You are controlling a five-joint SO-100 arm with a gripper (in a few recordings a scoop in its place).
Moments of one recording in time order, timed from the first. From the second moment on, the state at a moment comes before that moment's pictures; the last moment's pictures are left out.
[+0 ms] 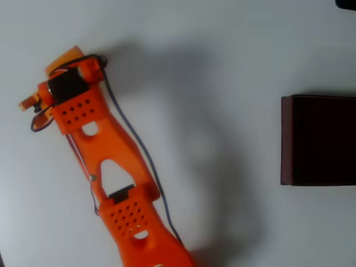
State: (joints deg) arm -27.2 24.9 9.9 89.6 -12.4
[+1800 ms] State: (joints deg) arm -15.9 43.7 14.5 103.4 0.4
